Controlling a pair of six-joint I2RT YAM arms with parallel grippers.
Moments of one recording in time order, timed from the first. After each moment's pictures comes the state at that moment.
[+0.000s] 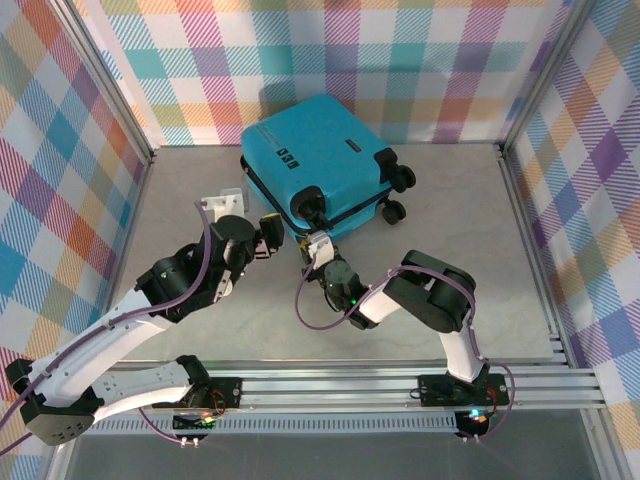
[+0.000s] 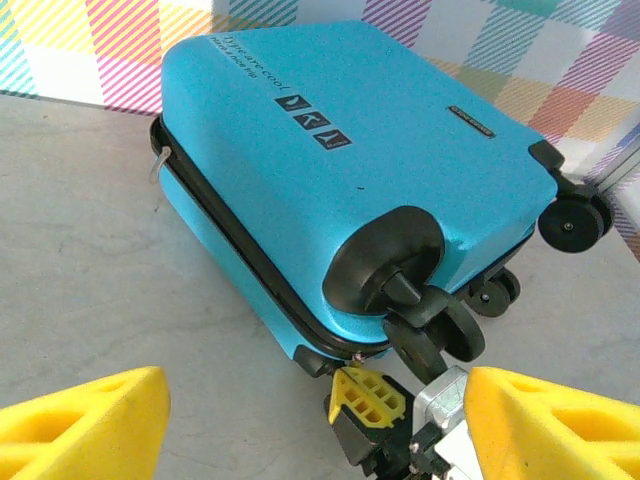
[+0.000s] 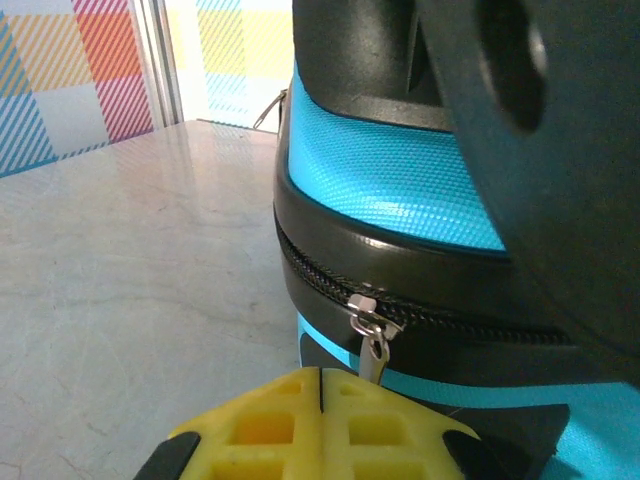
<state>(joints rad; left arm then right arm) -0.89 0.98 1.17 -0.69 -0.63 -0.59 0.97 2.02 0.75 1.18 0.45 0.03</state>
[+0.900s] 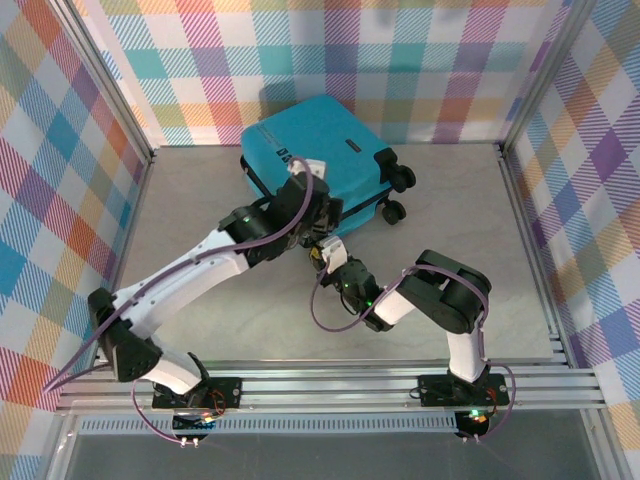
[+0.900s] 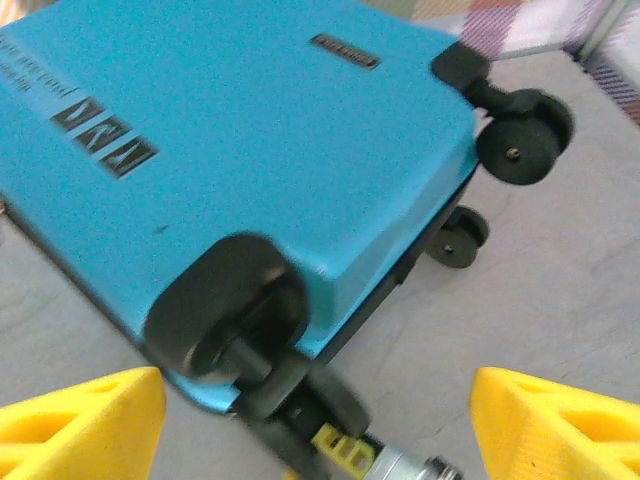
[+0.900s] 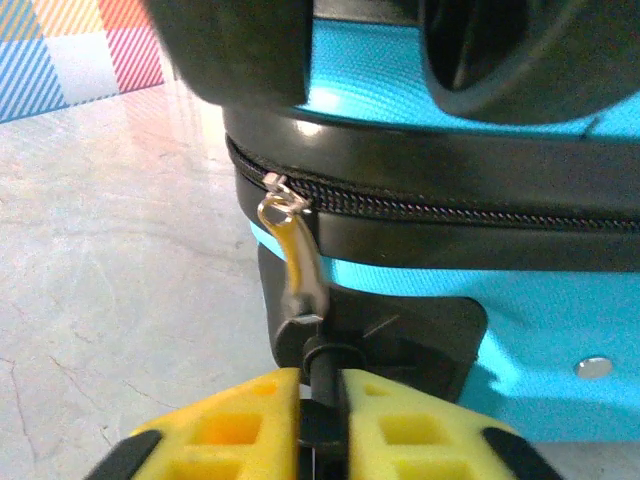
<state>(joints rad) -0.89 1.52 1.57 -0.69 -0.47 -0.37 0.92 1.94 0.61 1.18 0.33 0.01</state>
